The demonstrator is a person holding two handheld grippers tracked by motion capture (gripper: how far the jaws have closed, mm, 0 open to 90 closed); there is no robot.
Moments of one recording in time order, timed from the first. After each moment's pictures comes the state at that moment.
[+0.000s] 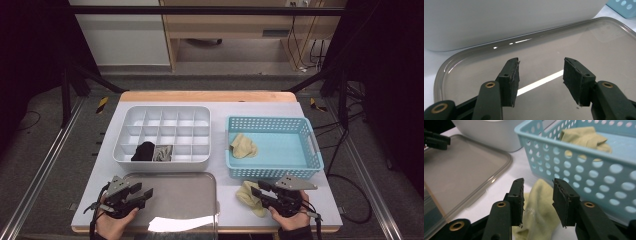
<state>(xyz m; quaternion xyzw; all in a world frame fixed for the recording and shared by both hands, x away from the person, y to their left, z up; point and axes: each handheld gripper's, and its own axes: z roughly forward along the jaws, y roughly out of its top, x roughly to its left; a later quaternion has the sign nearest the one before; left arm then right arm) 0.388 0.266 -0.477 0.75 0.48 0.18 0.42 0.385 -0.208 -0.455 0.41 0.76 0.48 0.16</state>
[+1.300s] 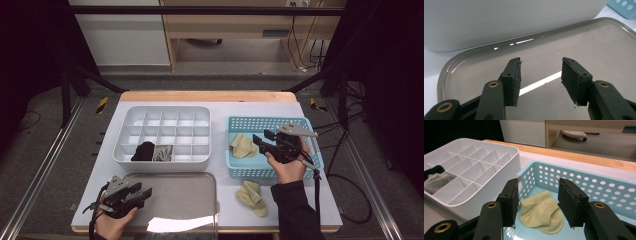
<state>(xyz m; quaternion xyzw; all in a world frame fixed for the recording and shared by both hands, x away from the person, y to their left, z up) 0.388 0.267 -0.477 0.75 0.48 0.18 0.42 0.482 -0.198 -0.371 0.47 0.70 0.48 0.24</state>
